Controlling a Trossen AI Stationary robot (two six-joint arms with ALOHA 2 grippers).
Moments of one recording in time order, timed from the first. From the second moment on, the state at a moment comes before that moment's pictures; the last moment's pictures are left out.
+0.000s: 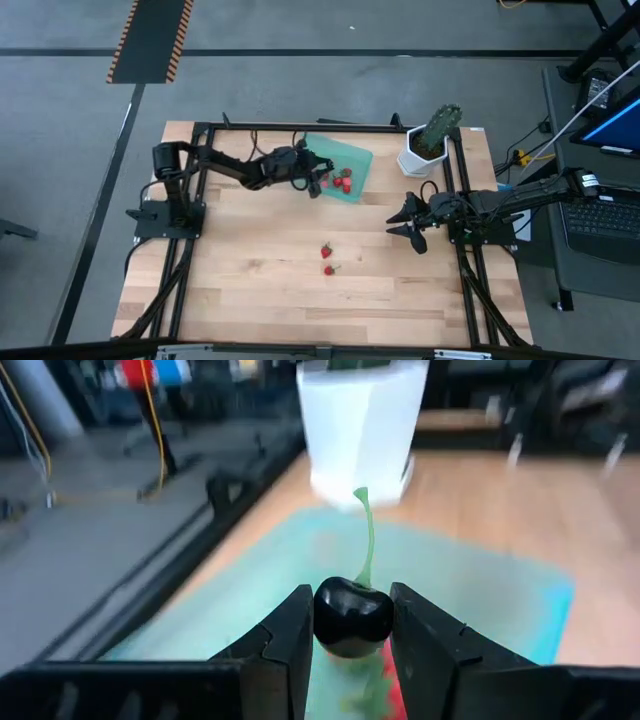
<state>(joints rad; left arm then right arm) 0.33 1.82 0.77 0.80 -0.06 0.12 0.14 0.70 0.19 0.03 0.01 0.39</state>
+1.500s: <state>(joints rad) 0.49 1.88 1.13 0.04 0.04 0.17 0.14 0.70 0.19 0.03 0.01 0.42</state>
